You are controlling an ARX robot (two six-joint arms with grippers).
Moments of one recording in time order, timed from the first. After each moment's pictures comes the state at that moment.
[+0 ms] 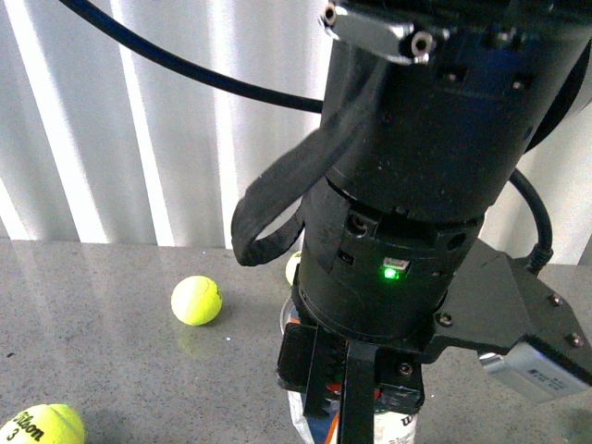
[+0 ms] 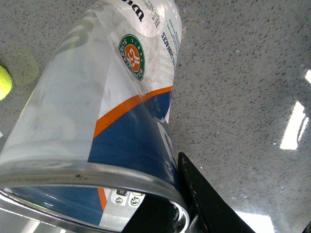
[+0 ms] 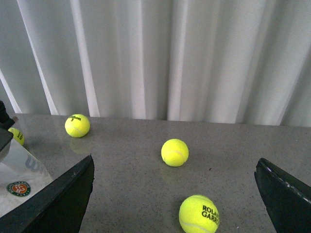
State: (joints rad) left arm -0.78 1.97 1.66 -1.05 -0.27 0.97; right arm 0.00 0.00 0.00 0.00 0.00 -0.01
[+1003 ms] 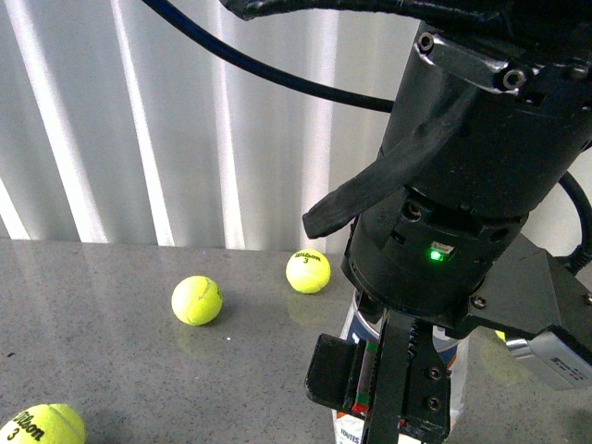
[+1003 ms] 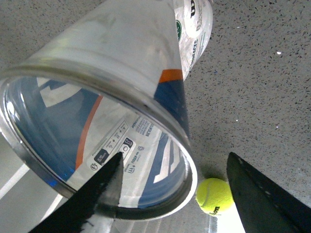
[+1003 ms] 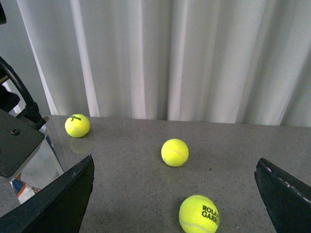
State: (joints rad) left arm -0.80 2.05 1.77 -1.03 -0.33 1.09; right arm 0.00 0.00 0.00 0.00 0.00 -0.01
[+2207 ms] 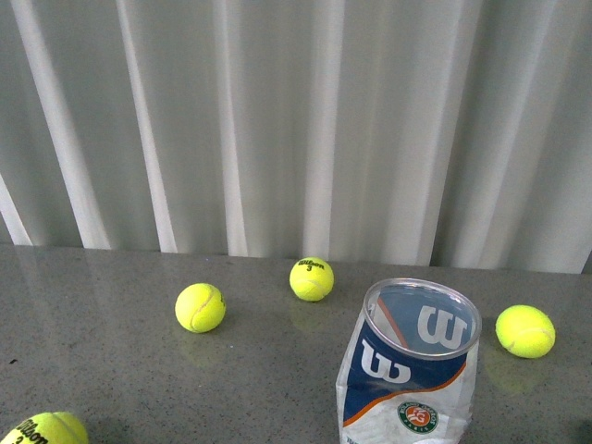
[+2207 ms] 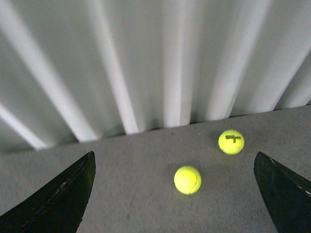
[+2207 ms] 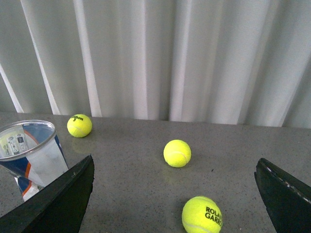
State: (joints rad) left arm -0.01 1.28 1.19 -0.18 0.19 0.15; right arm 0.00 0.00 0.00 0.00 0.00 -0.01
